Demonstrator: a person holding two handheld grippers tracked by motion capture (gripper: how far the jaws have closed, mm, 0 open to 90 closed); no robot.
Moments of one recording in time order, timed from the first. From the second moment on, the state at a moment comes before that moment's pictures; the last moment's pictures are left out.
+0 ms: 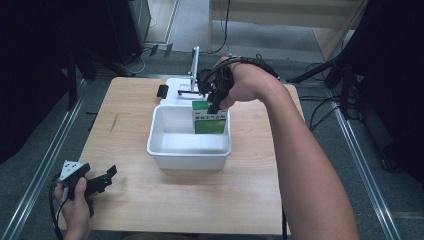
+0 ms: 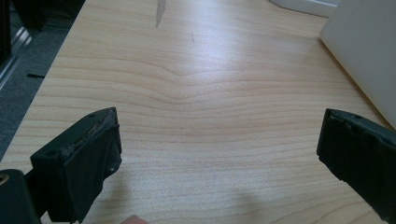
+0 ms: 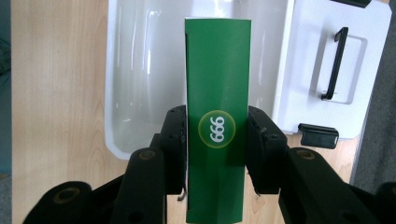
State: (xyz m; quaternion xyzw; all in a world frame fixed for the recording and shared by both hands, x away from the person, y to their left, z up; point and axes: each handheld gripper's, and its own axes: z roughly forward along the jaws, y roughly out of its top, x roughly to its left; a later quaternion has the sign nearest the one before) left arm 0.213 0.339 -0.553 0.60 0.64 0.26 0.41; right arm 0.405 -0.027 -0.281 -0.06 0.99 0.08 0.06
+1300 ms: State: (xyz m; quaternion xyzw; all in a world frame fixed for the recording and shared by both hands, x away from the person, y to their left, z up) left arm 0.213 0.340 -0.553 0.60 0.64 0.26 0.41; right arm 0.428 -0.029 -0.368 -0.02 1.00 0.07 0.03
